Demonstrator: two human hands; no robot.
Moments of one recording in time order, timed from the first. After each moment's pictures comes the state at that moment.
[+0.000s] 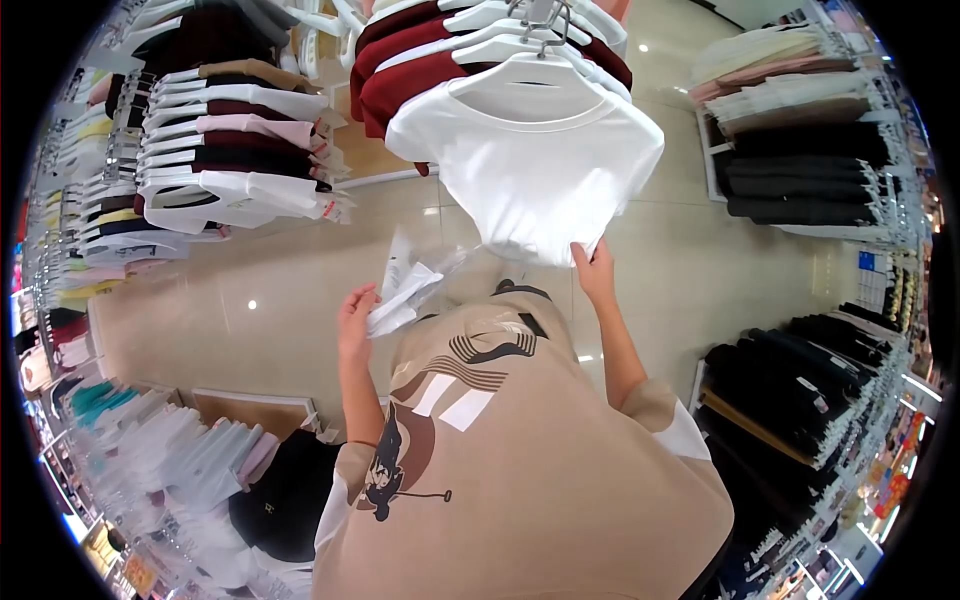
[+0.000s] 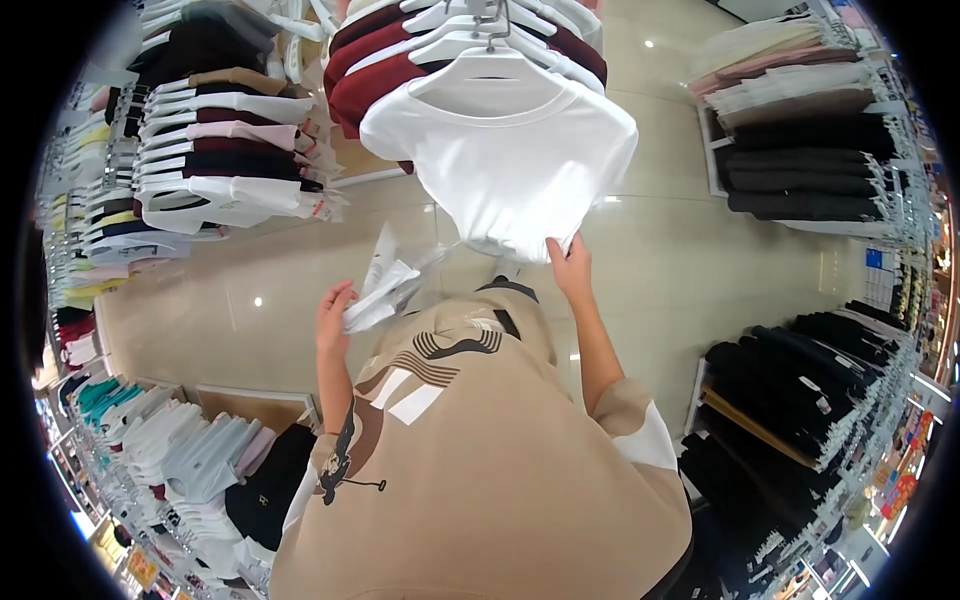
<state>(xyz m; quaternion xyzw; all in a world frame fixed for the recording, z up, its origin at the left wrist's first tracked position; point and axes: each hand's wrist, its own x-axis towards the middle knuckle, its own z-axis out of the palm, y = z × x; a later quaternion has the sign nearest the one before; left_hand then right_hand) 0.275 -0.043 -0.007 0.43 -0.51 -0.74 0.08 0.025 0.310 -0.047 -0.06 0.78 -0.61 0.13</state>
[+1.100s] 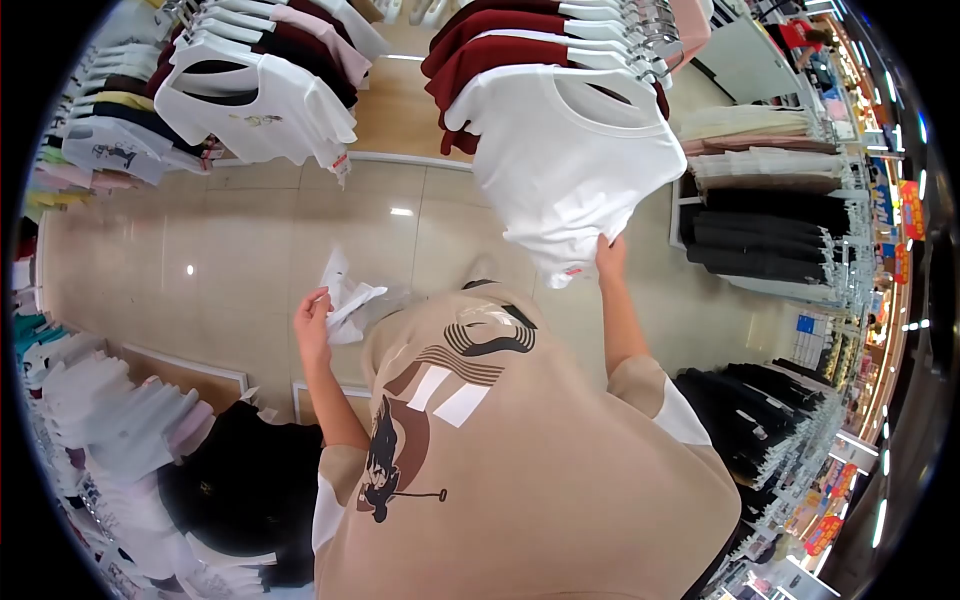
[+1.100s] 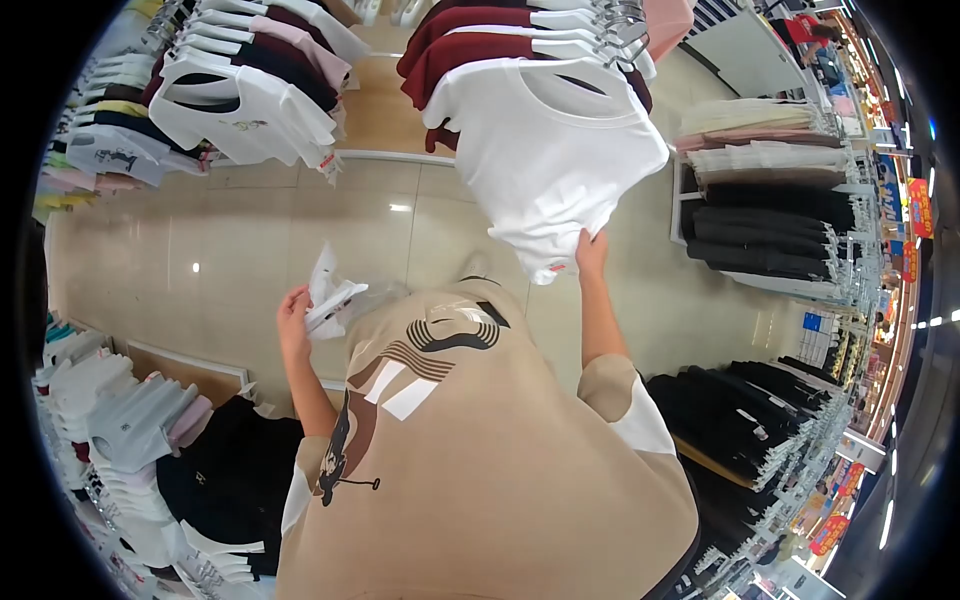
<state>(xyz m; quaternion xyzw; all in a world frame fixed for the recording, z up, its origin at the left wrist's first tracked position) 0.413 -0.076 -0.042 0.48 -0.49 -0.70 0.21 -0.015 0.321 -0.087 0.00 0.91 -0.41 0.06</state>
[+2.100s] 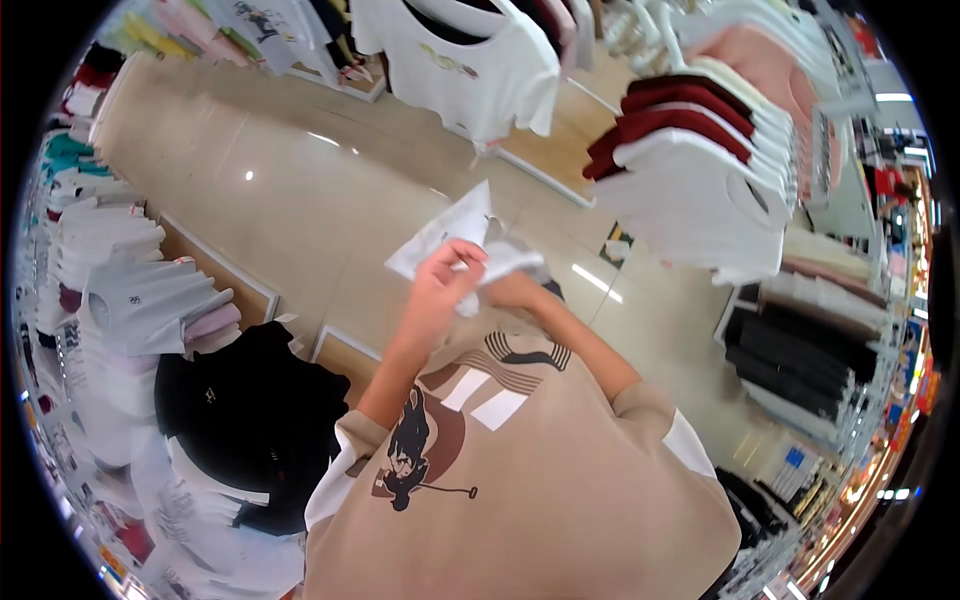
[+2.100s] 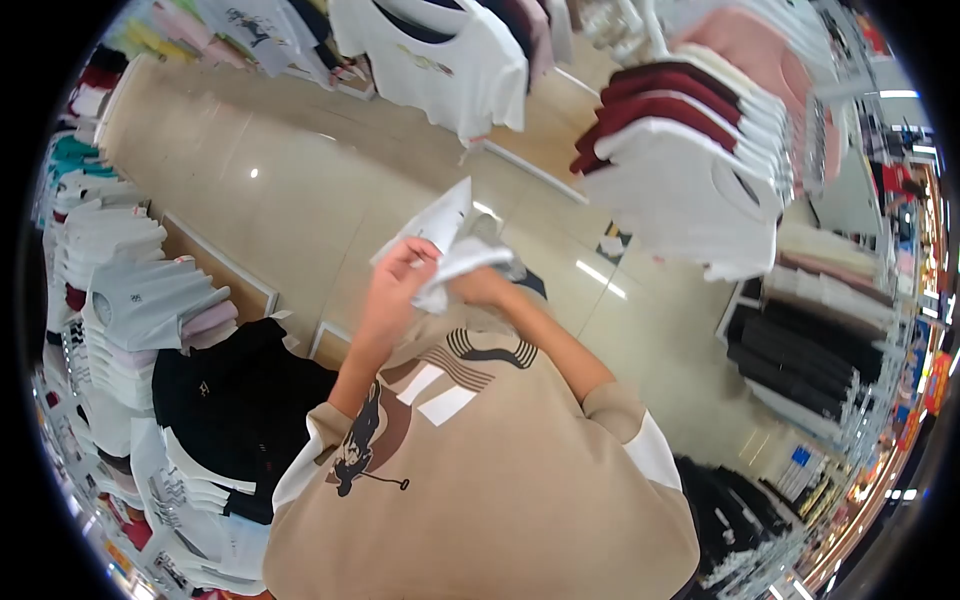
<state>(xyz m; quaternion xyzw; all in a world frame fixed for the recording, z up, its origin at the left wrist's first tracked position) 0.406 -0.089 0.103 0.31 -0.45 -0.80 0.26 0.255 -0.022 -0.032 -0.65 0.59 -0.24 0.41</state>
